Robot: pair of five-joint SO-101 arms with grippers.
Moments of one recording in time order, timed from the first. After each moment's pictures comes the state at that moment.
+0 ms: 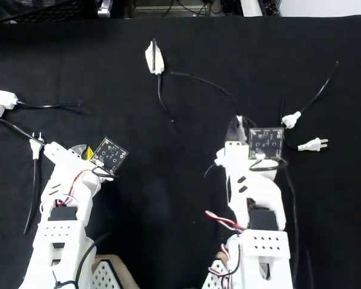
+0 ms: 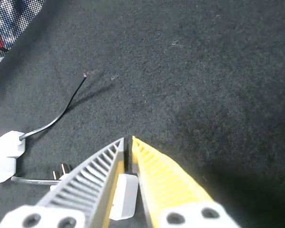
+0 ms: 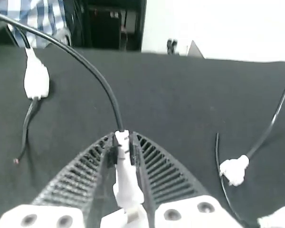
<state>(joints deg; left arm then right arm) -7.2 -60.8 93.9 8.7 -44.8 2.1 -76.0 93.6 4.9 6.4</state>
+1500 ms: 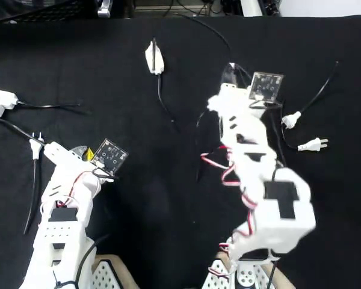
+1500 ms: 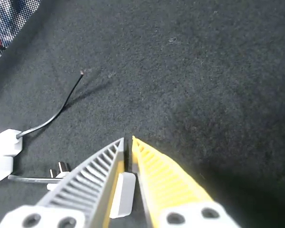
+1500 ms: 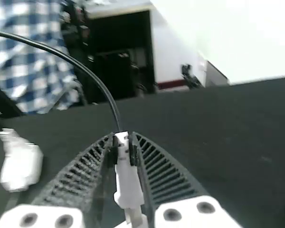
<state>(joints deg) -7.2 -60.8 94.8 8.2 -44.8 2.6 13.1 48.0 -44.9 -6.8</state>
